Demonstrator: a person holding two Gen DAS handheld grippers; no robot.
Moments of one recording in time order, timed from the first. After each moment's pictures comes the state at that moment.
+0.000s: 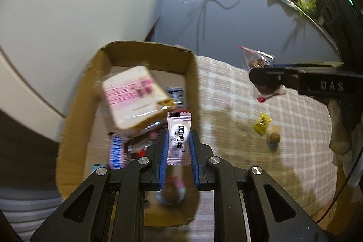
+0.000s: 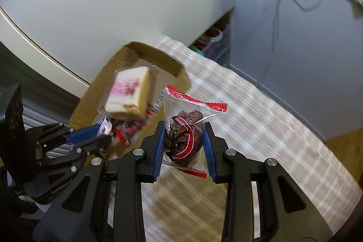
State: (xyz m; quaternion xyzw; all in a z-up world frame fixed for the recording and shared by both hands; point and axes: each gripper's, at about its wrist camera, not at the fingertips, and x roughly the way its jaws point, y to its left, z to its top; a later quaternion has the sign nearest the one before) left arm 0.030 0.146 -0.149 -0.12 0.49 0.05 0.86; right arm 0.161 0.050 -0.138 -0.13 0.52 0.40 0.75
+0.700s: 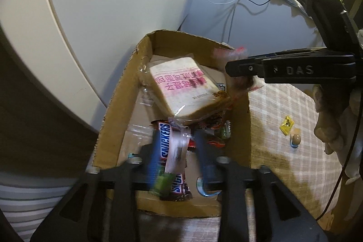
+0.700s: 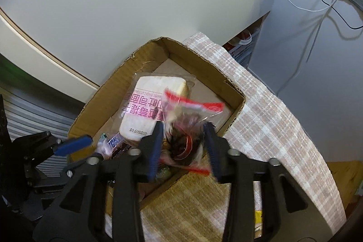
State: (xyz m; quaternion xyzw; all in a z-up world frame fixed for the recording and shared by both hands) left arm 0.007 0.193 -0.159 -0.14 0.50 0.10 0.85; right arm 0.155 0.136 -0.161 -0.18 0.52 0.43 0.72
